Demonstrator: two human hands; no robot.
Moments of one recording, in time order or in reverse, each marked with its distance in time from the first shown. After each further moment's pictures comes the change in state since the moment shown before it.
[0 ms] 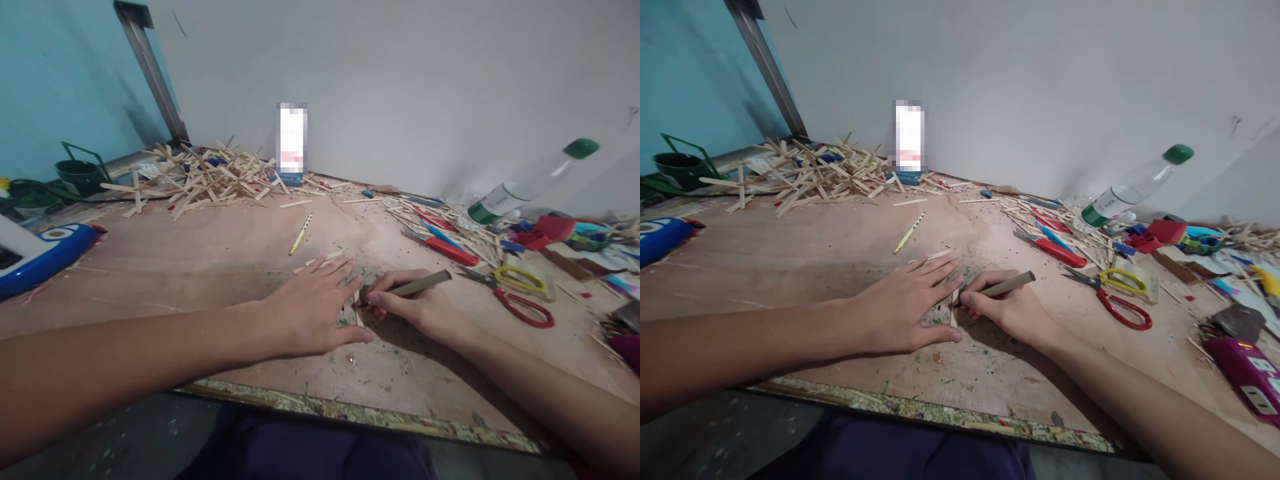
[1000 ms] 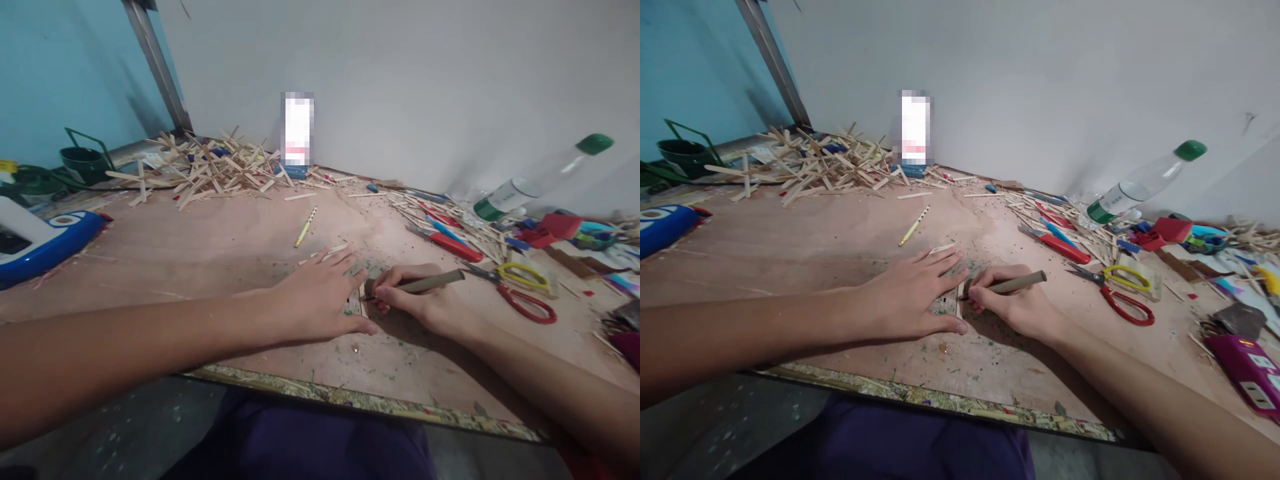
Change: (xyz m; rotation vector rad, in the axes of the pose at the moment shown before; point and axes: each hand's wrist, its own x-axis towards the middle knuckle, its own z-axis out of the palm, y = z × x) left_hand 0.003 -0.003 0.000 -0.040 -0.009 -0.003; right_hand 0.000 -0.001 0.000 -0.041 -0.022 -0.115
